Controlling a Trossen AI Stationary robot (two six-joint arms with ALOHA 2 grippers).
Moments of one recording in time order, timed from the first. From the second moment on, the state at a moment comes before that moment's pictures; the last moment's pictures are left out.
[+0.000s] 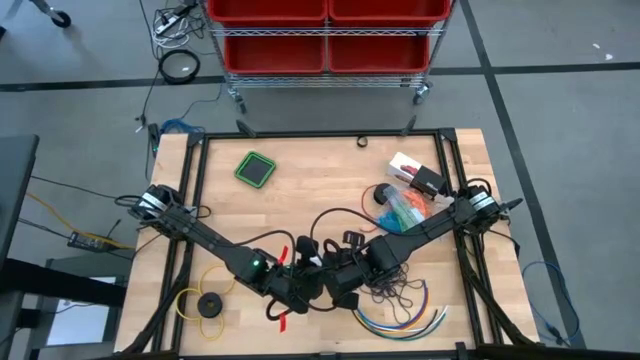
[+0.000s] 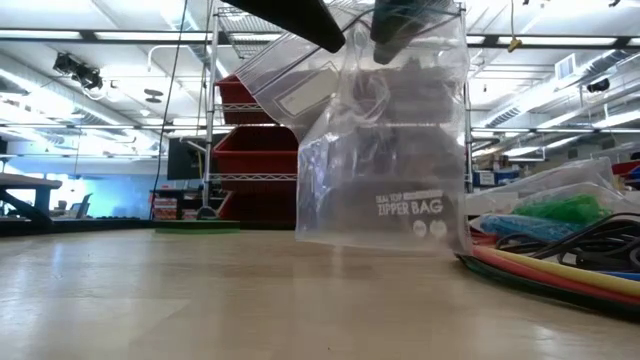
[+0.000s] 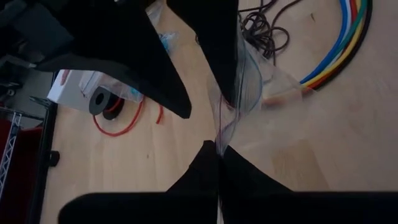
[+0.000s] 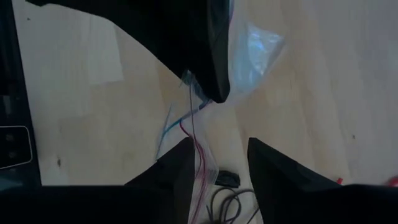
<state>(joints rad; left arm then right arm) -0.50 1.82 1.40 -0.45 -0.64 0.09 0.46 1.98 1.83 -1.06 0.28 0.59</state>
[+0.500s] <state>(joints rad) -0.52 1.79 1.40 -0.41 -0.71 0.07 0.48 1.98 1.84 -1.03 0.35 0.63</state>
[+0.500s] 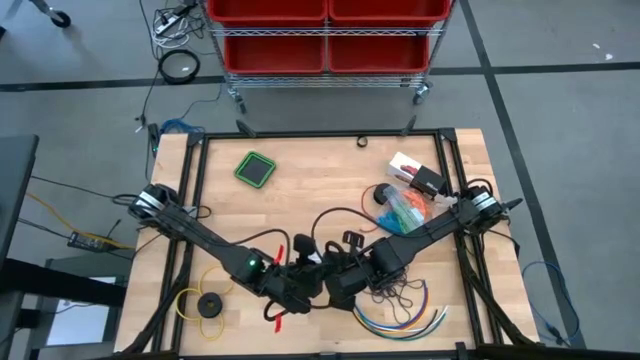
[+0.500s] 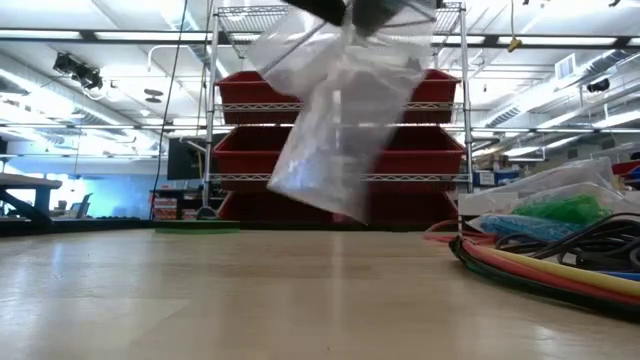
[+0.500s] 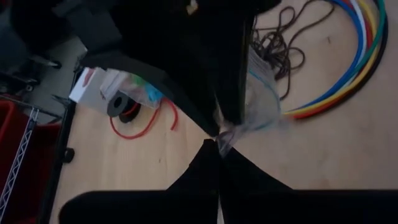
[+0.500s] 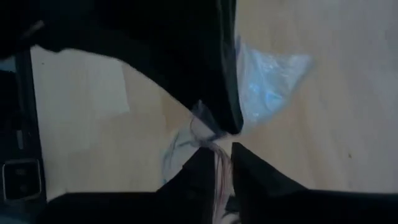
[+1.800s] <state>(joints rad) -0.59 1.77 1.41 -0.43 -0.71 0.22 0.48 1.97 1.83 -1.07 0.35 0.68</state>
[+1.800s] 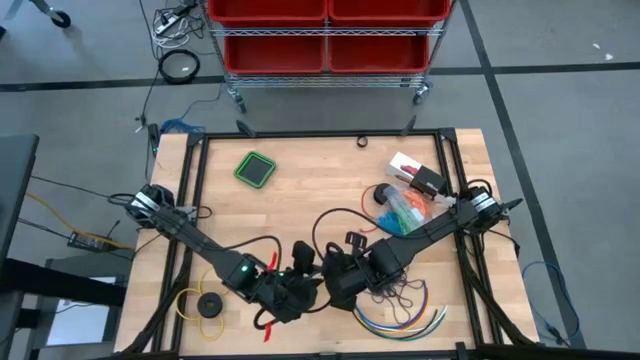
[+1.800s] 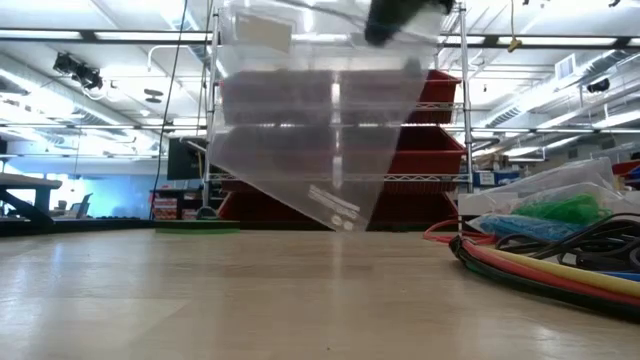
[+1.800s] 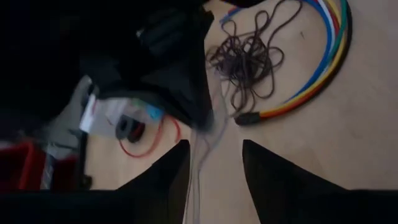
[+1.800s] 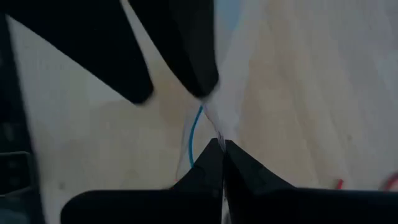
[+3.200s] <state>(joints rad) -0.66 1.77 1.40 -0.36 -0.91 0.44 0.47 1.91 1.83 -0.92 0.28 0.63</state>
